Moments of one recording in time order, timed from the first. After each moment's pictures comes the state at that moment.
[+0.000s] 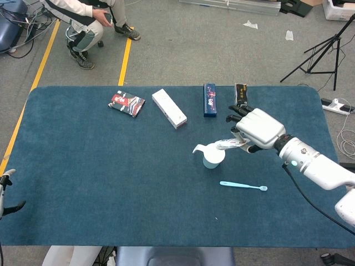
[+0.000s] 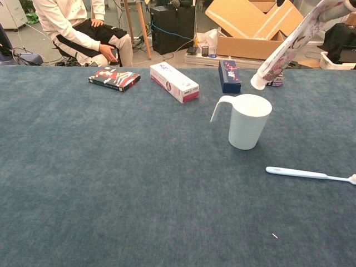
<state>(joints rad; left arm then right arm) -0.10 -1.10 -0.09 -1.59 1.23 1.42 0.24 0.99 -0.65 0.05 -1.77 -1.54 0.68 0.22</state>
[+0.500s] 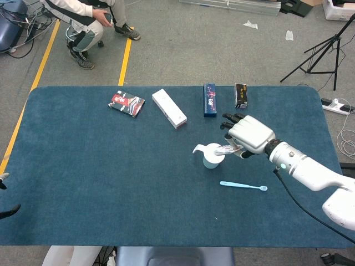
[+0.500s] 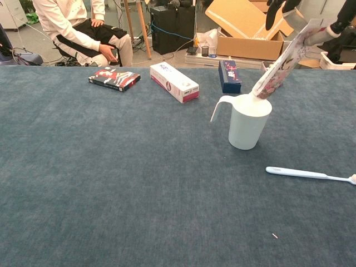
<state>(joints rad) -0.07 -1.09 -0.08 -1.57 1.24 1.43 0.19 0.98 -0.72 0.09 -1.77 -1.50 0.60 0.15</state>
